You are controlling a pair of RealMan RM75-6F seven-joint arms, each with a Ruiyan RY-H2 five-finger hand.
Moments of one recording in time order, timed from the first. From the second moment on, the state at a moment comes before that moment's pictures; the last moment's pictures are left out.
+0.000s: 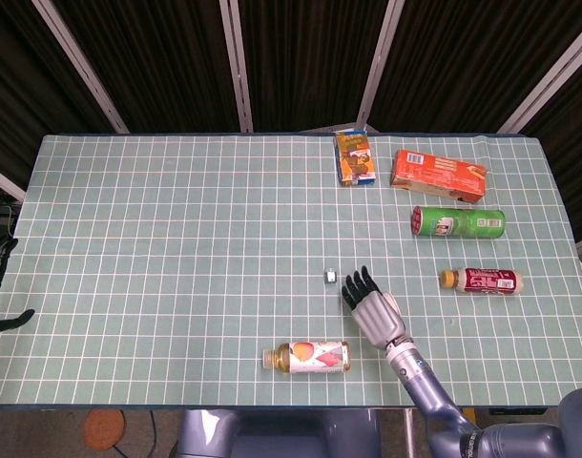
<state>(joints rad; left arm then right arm) -0.17 -1.02 -0.10 -1.67 1.31 1.37 0.13 0.66 -1.58 -0.07 -1.60 -1.07 1.15 -1.40</state>
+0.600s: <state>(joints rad) -0.17 -1.03 -0.10 -1.67 1.30 1.36 0.15 0.64 -1.63 -0.10 -1.52 -1.19 1.21 -1.37</state>
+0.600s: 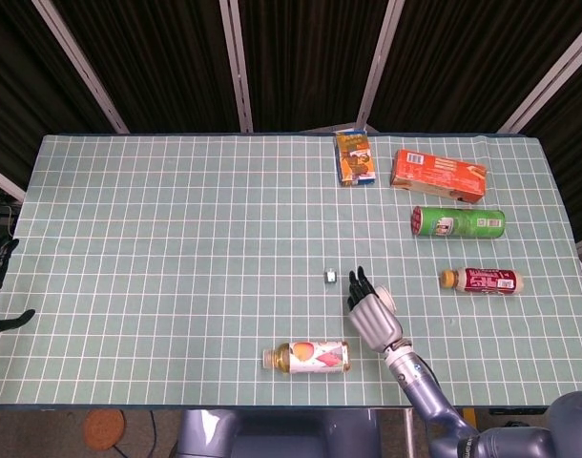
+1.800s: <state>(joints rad) -0.18 -1.02 -0.10 -1.68 1.29 1.33 0.13 0.66 -1.64 0.28 -1.50 -1.11 1.05 -0.20</state>
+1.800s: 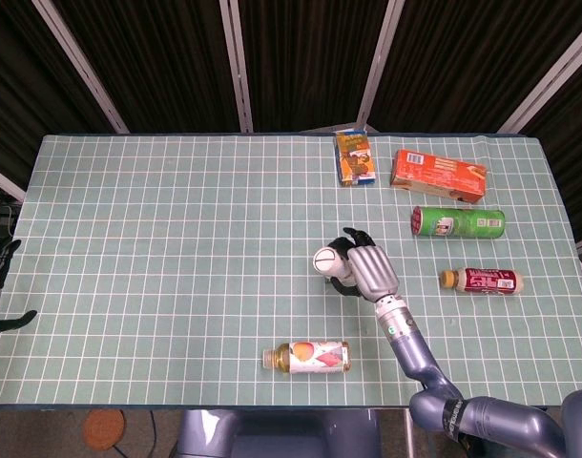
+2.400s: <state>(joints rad) -0.18 -1.02 -0.10 -1.68 1.28 1.33 0.12 0.70 -1.75 0.31 -1.35 -1.02 0.95 -0.06</state>
